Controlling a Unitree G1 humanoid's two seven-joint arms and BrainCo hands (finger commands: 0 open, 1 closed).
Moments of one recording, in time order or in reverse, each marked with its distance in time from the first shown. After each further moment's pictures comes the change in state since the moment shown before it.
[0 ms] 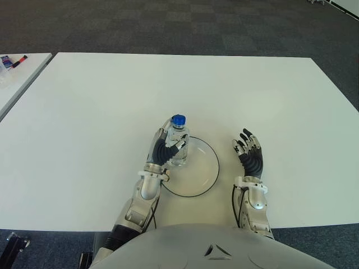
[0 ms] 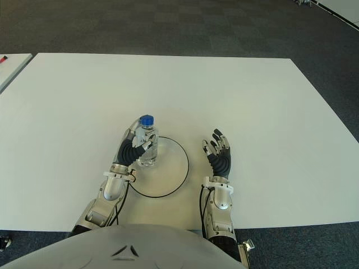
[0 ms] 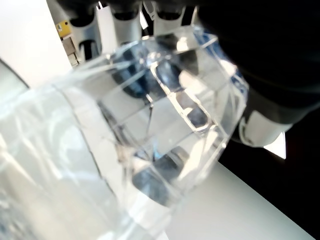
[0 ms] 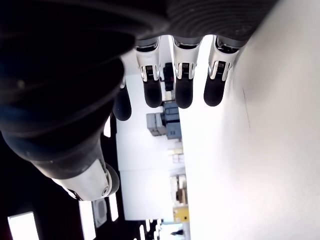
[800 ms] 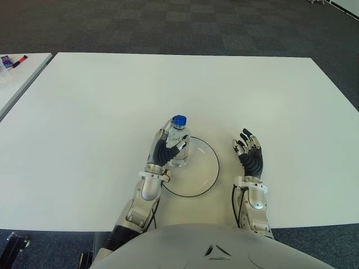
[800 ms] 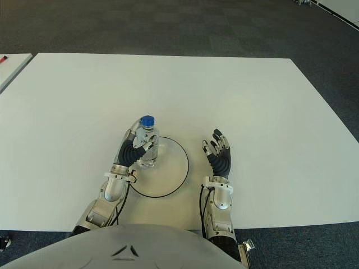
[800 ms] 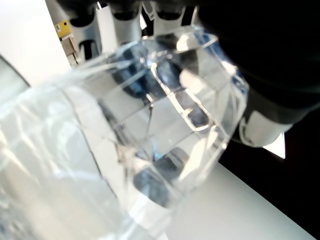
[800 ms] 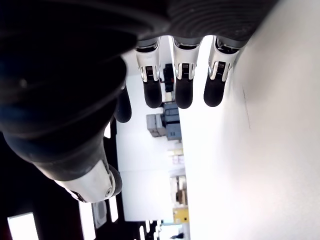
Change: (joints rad) left arm 0.003 0.001 -0.009 0.000 0.016 -0.002 0.017; right arm -0.001 0.000 0.002 0.001 0.000 0.000 -0.007
